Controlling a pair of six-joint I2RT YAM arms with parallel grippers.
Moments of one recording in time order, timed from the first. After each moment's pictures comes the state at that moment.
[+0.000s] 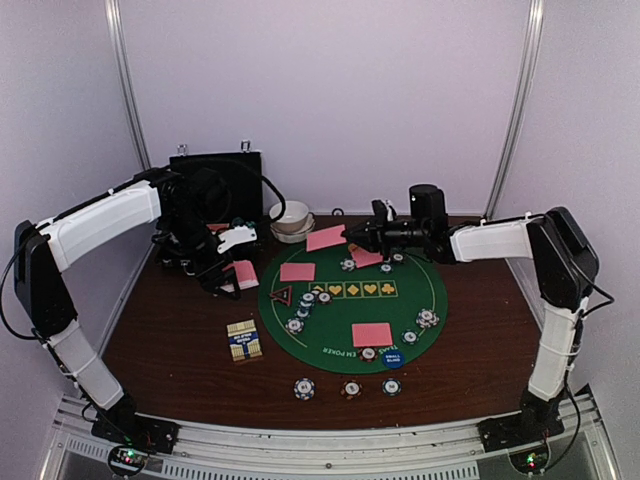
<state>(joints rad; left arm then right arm) -0.53 1.66 1.53 -1.20 0.31 0.64 0.51 1.93 1.25 0.43 -0.79 1.32</state>
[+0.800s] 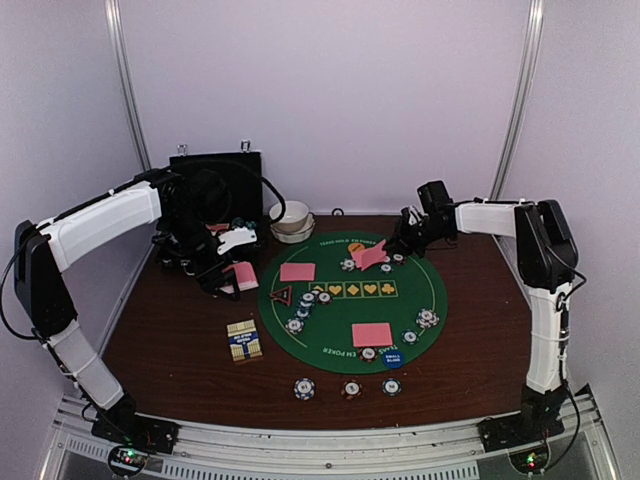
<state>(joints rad) -0.53 1.66 1.52 -1.21 0.31 0.64 0.30 2.14 1.61 -0.34 -0.54 0.70</state>
